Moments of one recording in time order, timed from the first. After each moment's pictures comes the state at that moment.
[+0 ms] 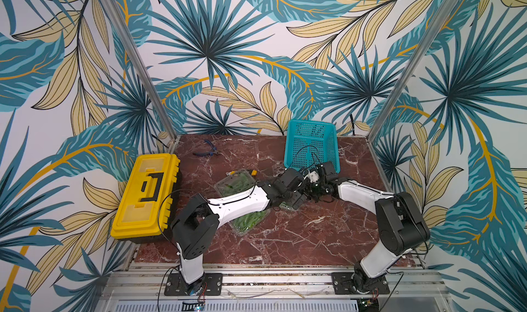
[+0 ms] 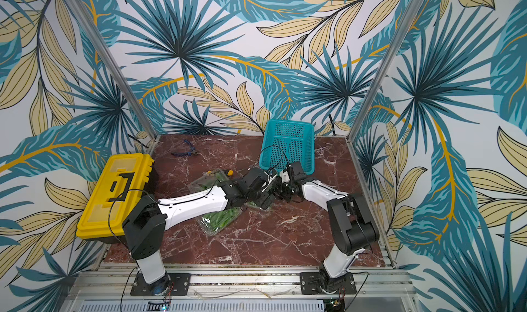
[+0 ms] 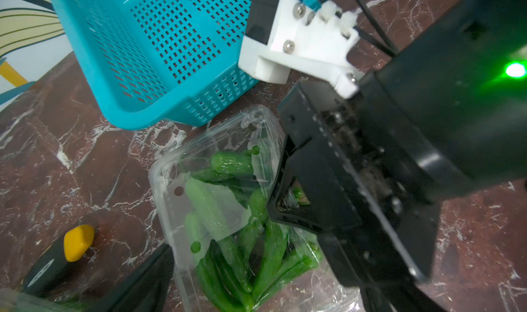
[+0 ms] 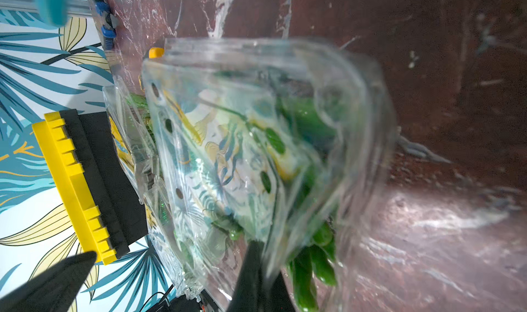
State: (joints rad) left arm -0.92 1.82 1.36 -0.35 -0.20 -0.04; right arm 0.29 1.70 0.96 -0.25 -0.57 0.81
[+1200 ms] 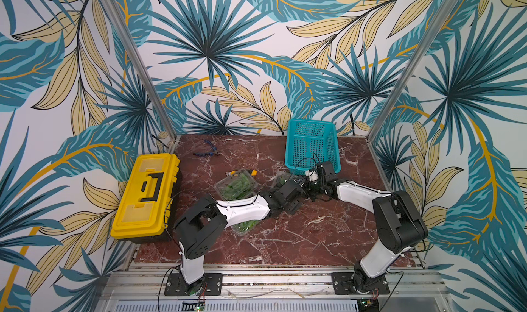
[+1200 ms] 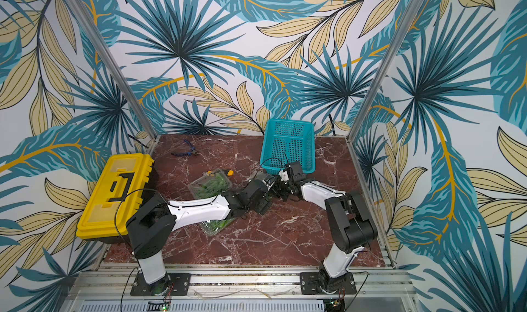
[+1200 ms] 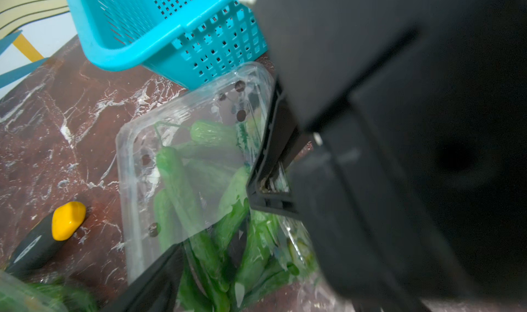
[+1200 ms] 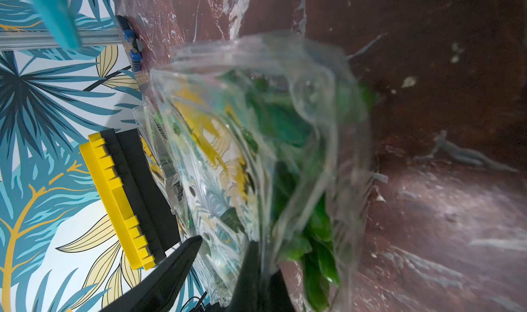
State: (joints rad) left arm -0.95 1.85 1.21 -0.17 -0.31 -0.07; right arm 0.29 1.71 0.95 -0.13 -0.61 0.97
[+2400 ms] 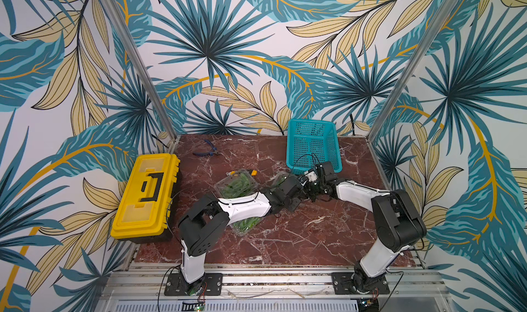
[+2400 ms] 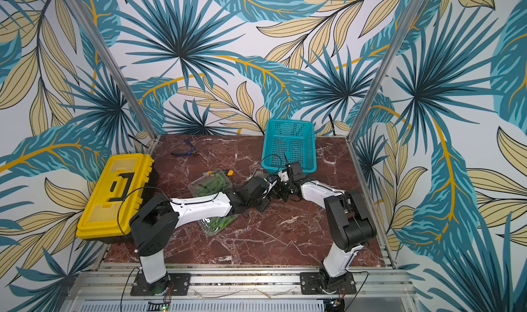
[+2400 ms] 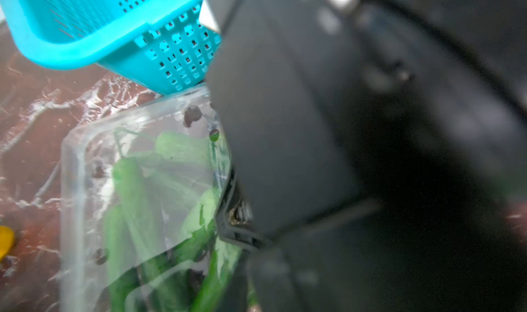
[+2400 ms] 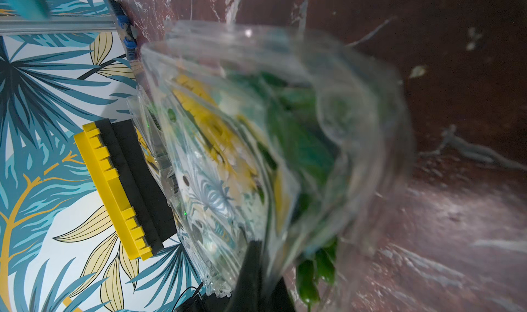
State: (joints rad) left arm -0.91 1.87 1.24 -0.17 -0.15 -0.11; right arm 0.29 1.72 0.96 -0.16 -0.65 0.93
